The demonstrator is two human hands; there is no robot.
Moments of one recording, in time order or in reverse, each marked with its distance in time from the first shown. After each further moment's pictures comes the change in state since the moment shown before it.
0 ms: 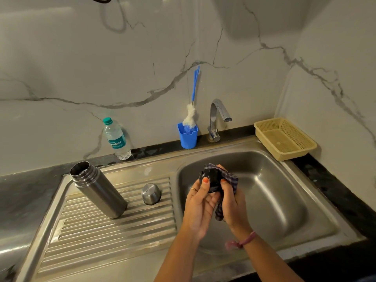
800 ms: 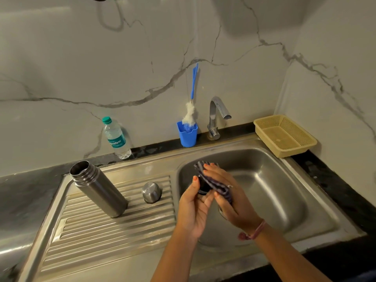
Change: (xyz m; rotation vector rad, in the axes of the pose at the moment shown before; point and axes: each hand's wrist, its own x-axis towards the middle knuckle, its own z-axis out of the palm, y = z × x) left_hand -0.009 0.012 0.006 -0.138 0.093 -0.038; right_hand 0.013 -0.002 -0.022 -0.396 -0.449 -0.492
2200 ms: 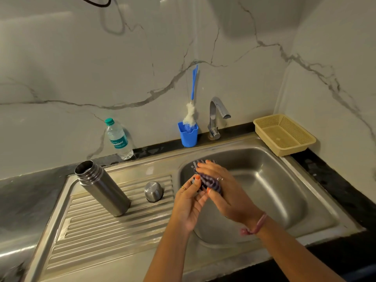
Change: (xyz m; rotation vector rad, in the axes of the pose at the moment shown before) left_hand -0.004 0.016 -0.004 0.126 0.004 -0.015; right_hand 0.011 -0.019 -0.005 -0.192 -0.129 0.076
